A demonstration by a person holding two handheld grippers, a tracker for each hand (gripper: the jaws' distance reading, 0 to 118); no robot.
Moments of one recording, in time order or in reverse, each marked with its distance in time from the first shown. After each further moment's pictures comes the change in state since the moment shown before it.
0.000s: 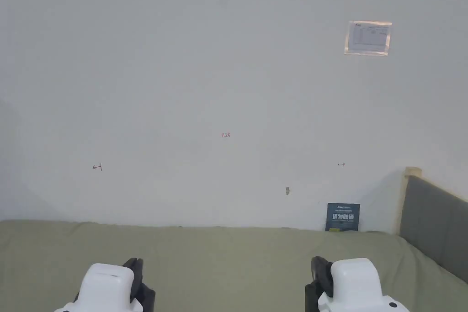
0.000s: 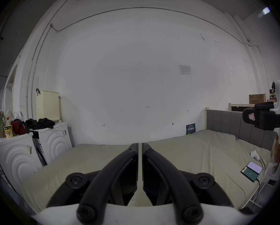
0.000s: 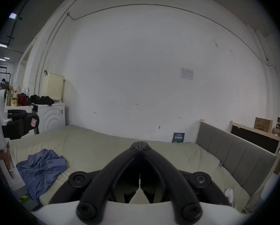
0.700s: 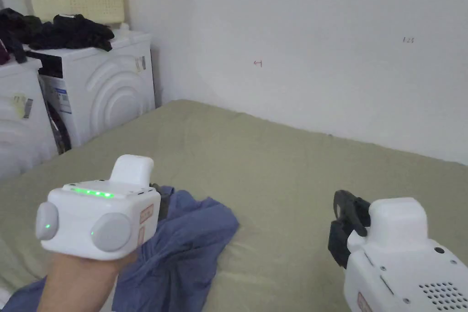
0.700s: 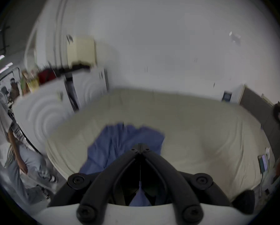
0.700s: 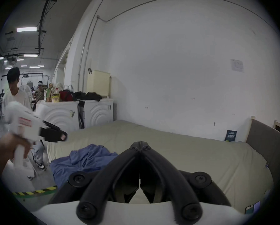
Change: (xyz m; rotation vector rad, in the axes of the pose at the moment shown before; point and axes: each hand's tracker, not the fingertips) left arm -0.227 -0.094 -0.002 -0.627 0.263 0.210; right arm -0.167 -0.037 -0.021 -0.030 0.470 0.000
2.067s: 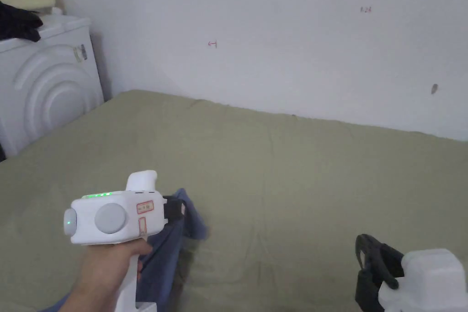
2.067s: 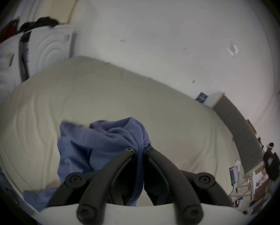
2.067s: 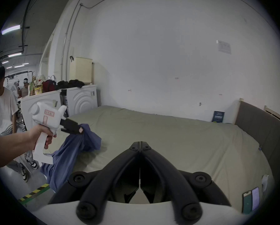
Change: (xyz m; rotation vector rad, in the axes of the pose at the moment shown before) left arm 0.031 0.028 -0.165 -0.064 -0.417 0.153; right arm 0.068 -0.052 0.002 -0.135 -0.152 -0.068
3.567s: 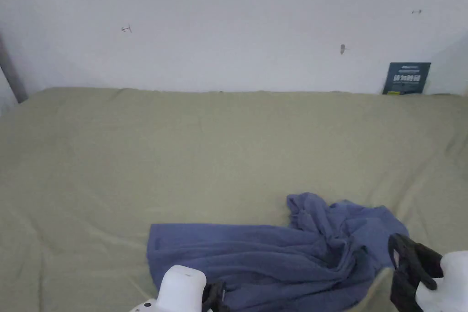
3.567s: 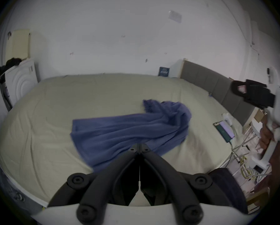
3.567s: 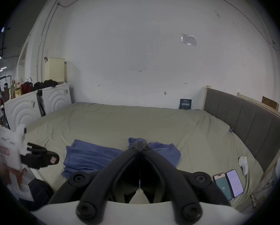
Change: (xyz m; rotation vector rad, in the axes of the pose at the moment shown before) left arm 0.207 -0.200 0.057 -0.059 -0.084 -0.347; right arm 0.101 -0.054 0.088 -0.059 -0.230 -0.066
